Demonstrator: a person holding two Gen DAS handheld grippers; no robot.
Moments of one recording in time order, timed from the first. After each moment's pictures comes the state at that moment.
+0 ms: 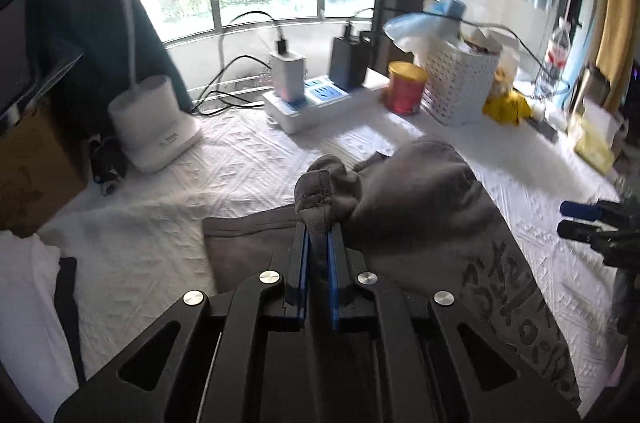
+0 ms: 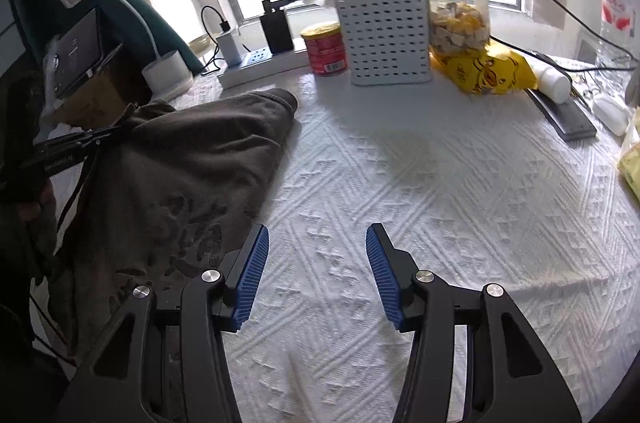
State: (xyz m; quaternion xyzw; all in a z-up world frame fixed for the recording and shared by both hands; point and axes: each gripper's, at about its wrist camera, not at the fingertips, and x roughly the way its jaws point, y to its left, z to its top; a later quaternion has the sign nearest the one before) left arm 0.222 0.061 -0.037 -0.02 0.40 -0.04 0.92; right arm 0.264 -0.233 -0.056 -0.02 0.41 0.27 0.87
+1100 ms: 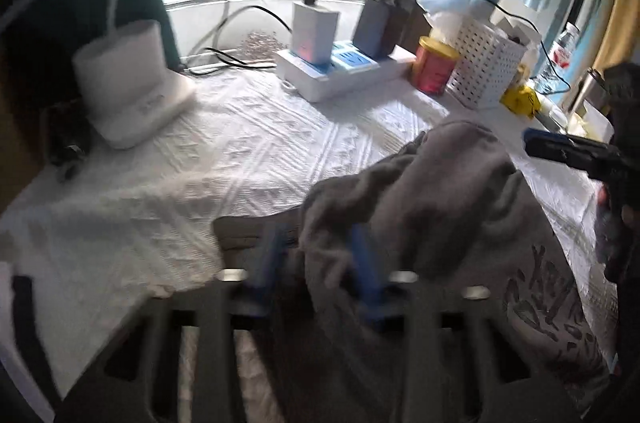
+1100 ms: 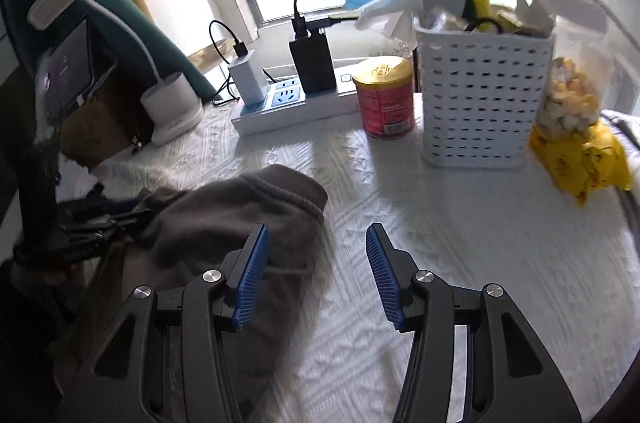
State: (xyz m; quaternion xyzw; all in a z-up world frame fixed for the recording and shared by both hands) left arm 0.267 0.110 -0.090 -0.06 0.43 -0.10 0.90; right arm 0.360 -0.150 -0.053 -0.01 0.41 0.31 0.86
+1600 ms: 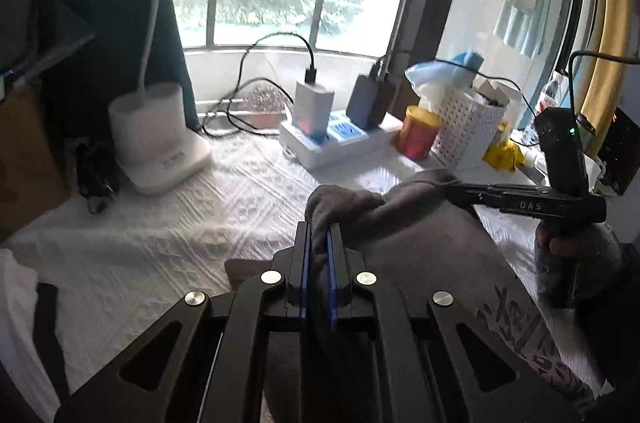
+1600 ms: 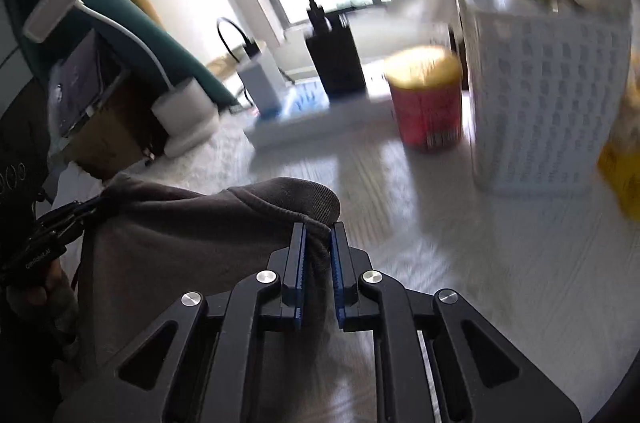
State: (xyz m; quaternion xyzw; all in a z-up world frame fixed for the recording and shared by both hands) left arm 0.238 0.114 -0.047 -0.08 0.33 -0.08 0.94; right arm 0.391 -0.129 -0.060 0.01 0.39 0.36 0.85
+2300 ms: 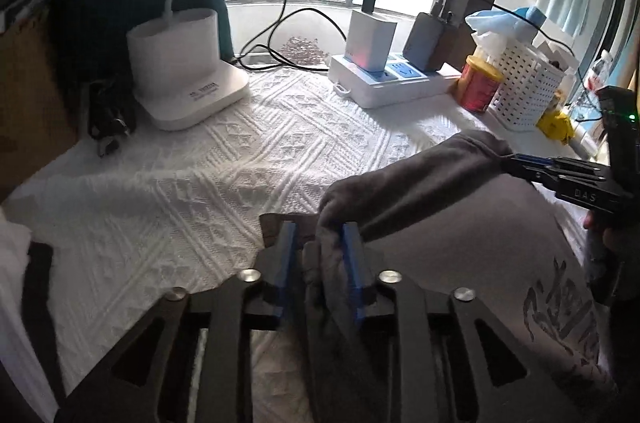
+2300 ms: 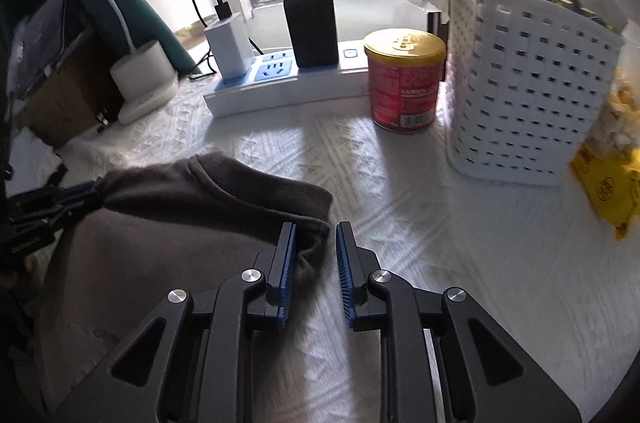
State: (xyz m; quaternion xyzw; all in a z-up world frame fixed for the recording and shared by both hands) left arm 0.253 0.126 -0.092 -0.07 0.41 -0.01 0.91; right arm 0.383 -0.121 -0.083 -0.07 0.41 0.28 0.86
